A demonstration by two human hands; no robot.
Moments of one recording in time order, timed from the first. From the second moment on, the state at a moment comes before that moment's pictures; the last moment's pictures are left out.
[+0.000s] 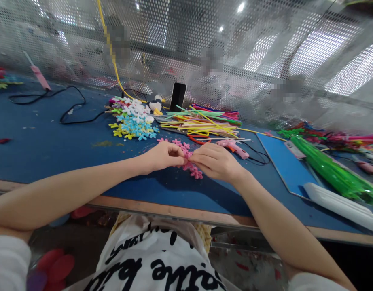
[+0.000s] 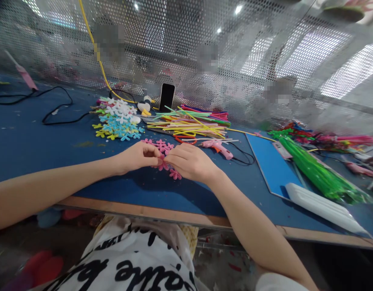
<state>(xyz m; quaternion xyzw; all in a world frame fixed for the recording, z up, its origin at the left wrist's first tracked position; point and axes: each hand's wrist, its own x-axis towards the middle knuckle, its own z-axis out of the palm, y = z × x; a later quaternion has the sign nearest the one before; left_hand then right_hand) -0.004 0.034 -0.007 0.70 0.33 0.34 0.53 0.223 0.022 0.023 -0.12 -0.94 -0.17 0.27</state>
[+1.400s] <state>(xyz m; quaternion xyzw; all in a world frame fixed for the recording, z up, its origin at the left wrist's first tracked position) 0.002 0.022 -0.003 0.61 0.35 0.32 0.63 0.220 0.016 0.031 -0.06 -0.92 -0.31 0.24</state>
